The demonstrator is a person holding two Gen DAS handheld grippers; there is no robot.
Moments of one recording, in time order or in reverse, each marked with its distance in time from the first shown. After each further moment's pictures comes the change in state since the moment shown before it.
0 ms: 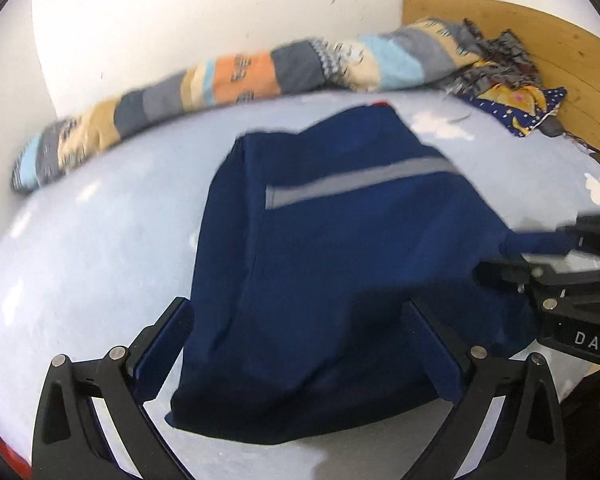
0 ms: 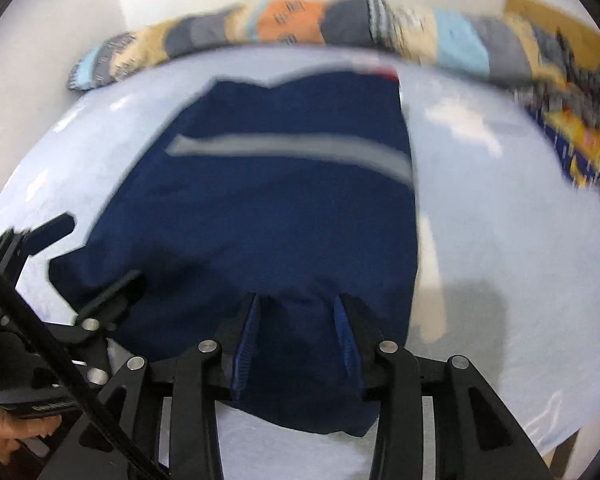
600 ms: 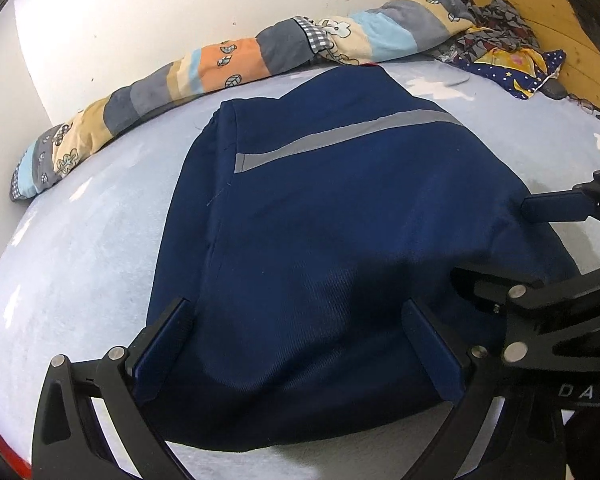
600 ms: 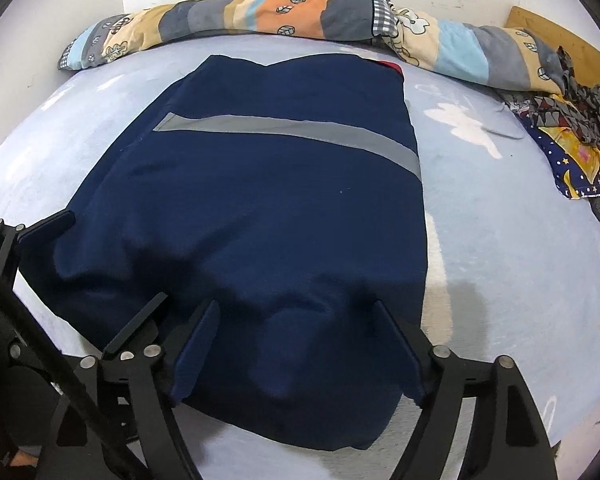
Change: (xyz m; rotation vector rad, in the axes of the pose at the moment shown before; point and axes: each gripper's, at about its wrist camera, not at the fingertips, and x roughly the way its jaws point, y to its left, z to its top) left arm 0.033 -0.020 -0.018 0.064 0.058 0.037; right arm 0.037 0.004 -0.002 -0.008 0.055 -0.068
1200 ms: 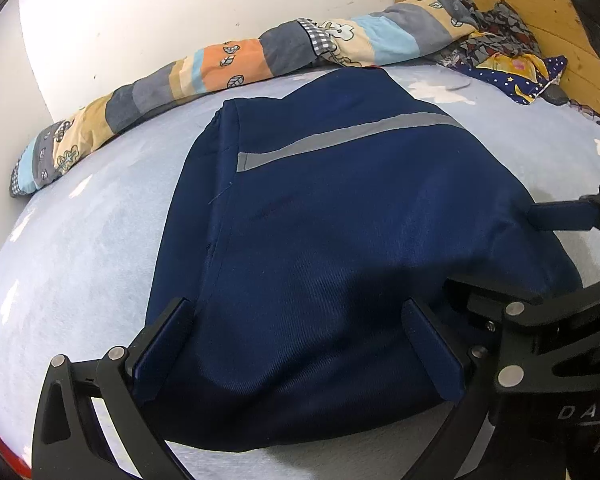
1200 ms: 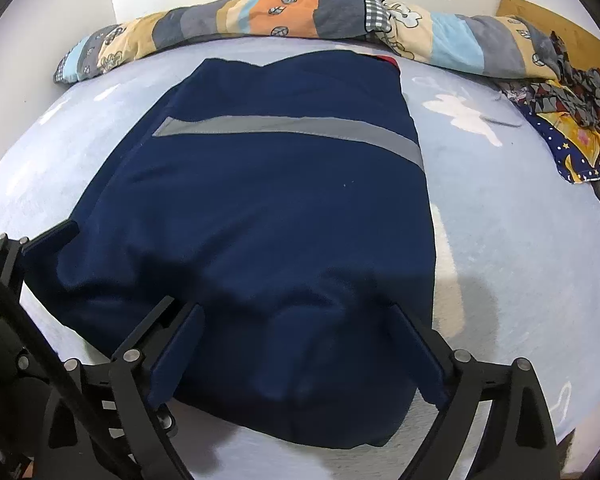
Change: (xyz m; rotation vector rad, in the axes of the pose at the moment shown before) left arm 0.003 0.002 0.000 -0.024 -0.005 -0.012; right arm -0.001 0.004 -0.007 0.056 -0.014 0.023
